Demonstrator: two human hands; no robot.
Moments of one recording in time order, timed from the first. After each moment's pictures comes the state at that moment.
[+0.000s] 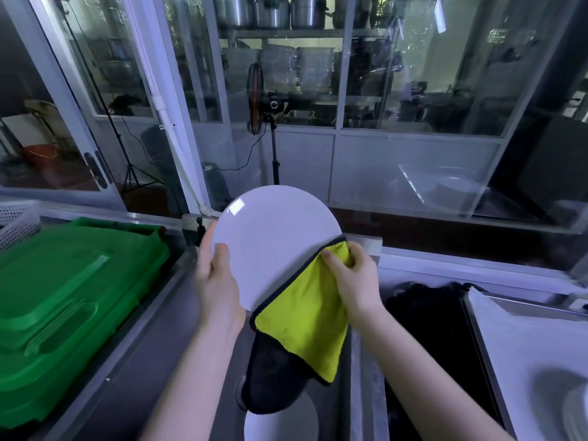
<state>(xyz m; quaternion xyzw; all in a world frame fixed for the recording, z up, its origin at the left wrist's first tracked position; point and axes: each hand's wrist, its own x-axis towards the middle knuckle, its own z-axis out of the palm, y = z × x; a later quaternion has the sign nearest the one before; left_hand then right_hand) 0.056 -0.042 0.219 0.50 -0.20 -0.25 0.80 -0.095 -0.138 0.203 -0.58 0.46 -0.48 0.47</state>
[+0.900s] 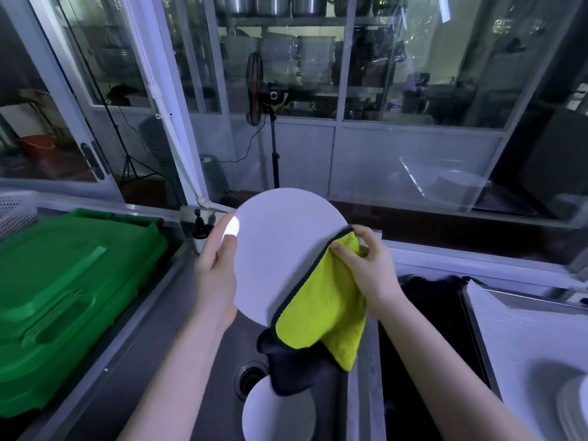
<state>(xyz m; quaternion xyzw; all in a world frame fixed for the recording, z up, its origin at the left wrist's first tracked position) 0.066 -0.040 0.212 0.56 -0.28 -0.27 0.73 -0.119 -0.150 0.209 -0.60 0.41 -0.46 0.51</state>
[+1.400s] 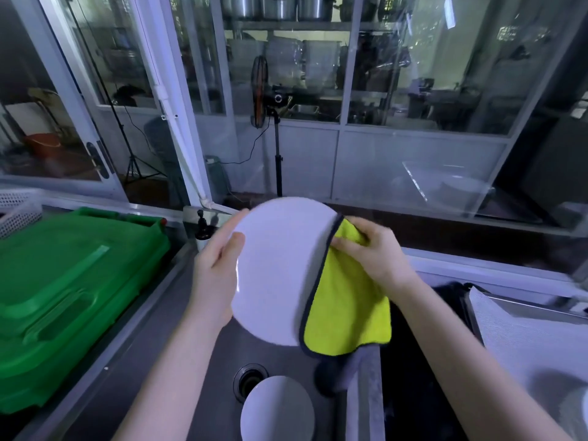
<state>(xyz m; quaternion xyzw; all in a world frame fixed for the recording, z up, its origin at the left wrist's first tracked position) 0.072 -0.037 0.216 0.54 -0.35 -0.26 0.72 -0.127 -0.167 0.241 -0.74 0.34 -0.40 0.41</state>
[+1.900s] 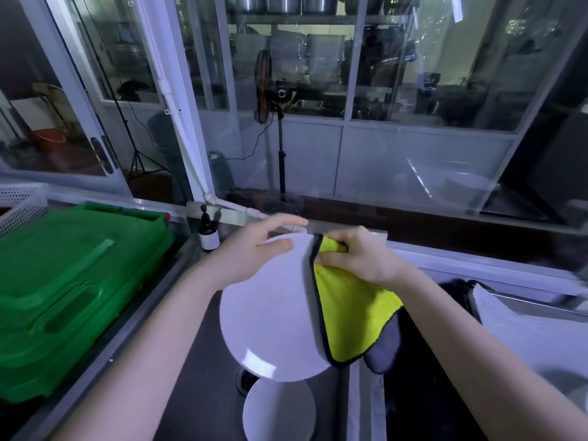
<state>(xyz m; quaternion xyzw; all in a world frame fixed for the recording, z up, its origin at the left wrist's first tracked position) 0.085 -0.059 0.252 0.61 -0.63 -0.28 0.39 -0.116 -0.169 0.246 -0.86 0.25 -0.22 0.38</state>
